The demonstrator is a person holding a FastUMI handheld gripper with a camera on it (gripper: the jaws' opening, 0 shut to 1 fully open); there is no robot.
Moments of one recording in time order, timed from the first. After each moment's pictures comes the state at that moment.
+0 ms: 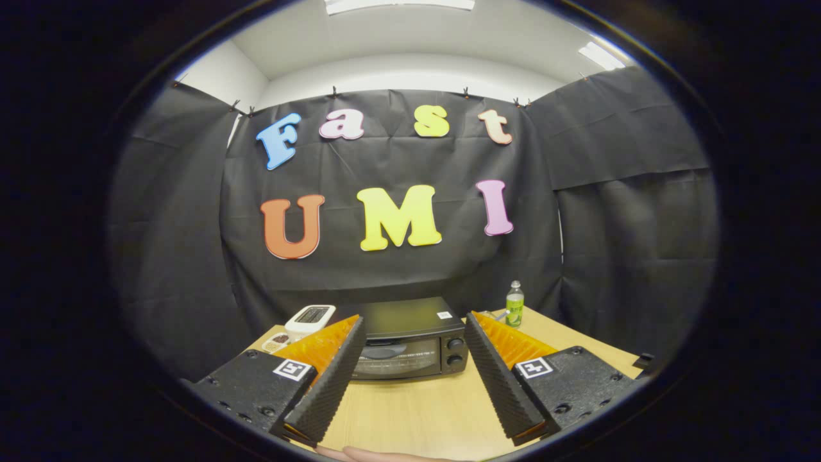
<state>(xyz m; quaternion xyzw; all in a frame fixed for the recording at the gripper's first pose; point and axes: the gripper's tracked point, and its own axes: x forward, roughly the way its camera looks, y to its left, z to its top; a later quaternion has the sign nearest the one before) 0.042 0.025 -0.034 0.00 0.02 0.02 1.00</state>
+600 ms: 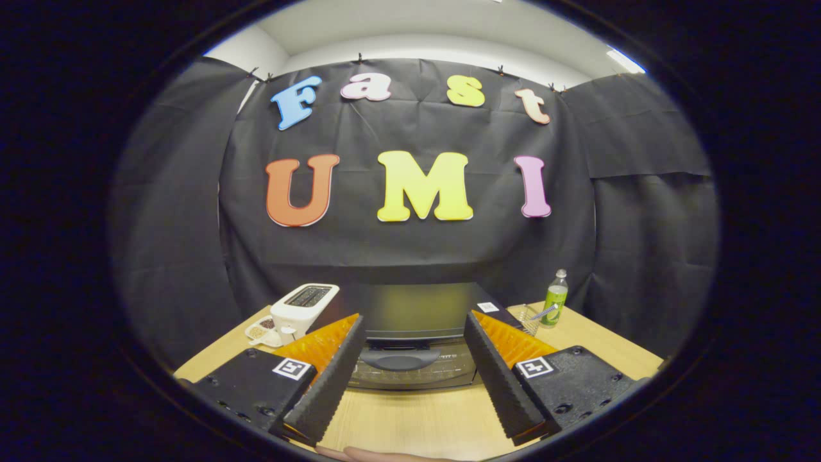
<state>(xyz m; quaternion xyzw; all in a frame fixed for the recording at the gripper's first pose) 0.178 0.072 -0.113 -0.04 0.06 0.04 1.00</state>
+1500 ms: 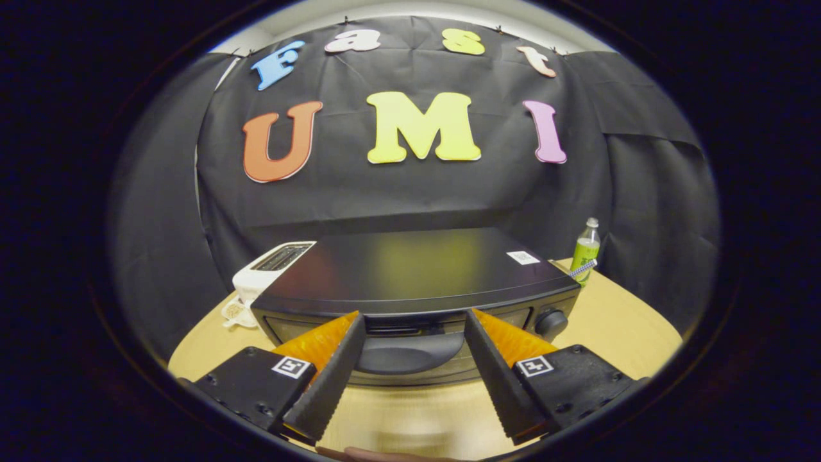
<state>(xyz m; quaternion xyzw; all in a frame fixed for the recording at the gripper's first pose) 0.249 0.075 -0.196 -0.02 0.16 0.04 0.99</state>
